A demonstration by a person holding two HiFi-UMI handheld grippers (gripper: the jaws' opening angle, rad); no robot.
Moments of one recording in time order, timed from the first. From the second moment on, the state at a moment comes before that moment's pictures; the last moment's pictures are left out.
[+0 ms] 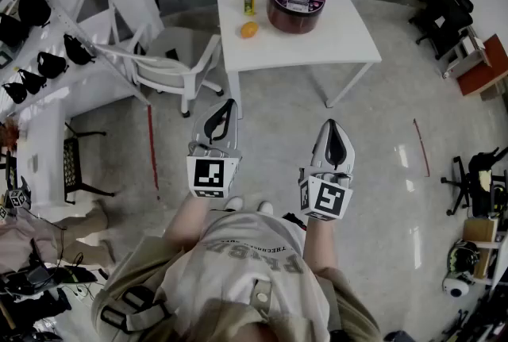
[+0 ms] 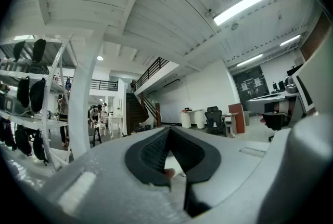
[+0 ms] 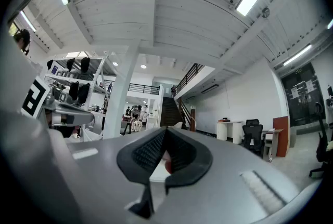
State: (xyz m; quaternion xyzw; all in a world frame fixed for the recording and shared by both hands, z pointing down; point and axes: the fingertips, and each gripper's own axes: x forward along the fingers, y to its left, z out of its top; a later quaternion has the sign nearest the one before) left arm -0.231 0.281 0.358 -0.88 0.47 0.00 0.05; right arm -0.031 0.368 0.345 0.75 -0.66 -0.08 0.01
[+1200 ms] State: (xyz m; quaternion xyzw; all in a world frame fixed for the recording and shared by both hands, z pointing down) left arm -0.184 0.274 0.362 -0.89 0.44 -0.05 0.03; right arm 0.018 0.365 0.353 0.71 -0.70 0.00 -0.07
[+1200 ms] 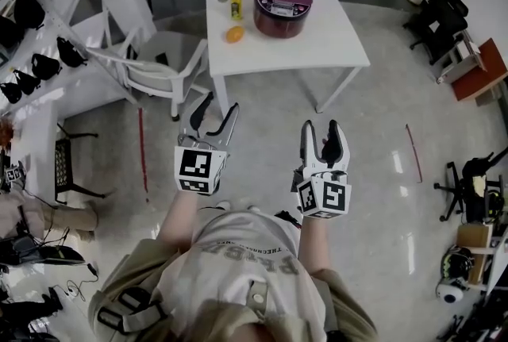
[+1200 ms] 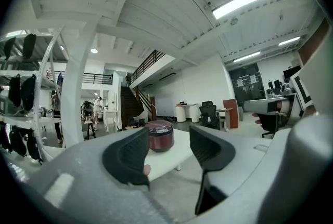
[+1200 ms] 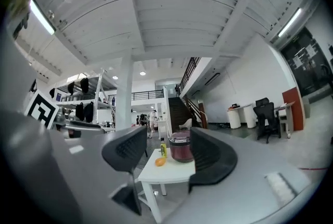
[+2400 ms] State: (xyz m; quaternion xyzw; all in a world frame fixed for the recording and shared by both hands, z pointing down) left arm -0.142 0.251 0.402 -0.89 0.45 -0.12 0.03; right arm 0.092 0.332 0.387 0.70 -0.71 0.04 -0.05
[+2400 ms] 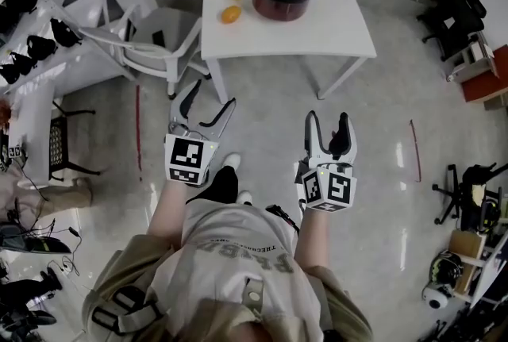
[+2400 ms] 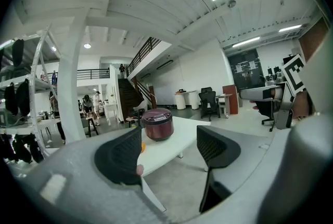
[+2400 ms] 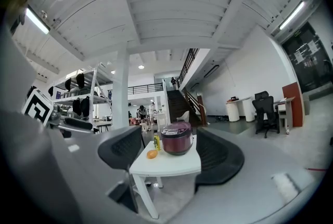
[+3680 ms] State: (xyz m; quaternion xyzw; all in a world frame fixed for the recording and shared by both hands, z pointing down) left arm -0.158 0.021 0.415 -0.91 0.40 -0.12 0.03; right arm 0.072 0.139 0.398 0.74 -0.67 0.05 -0.03
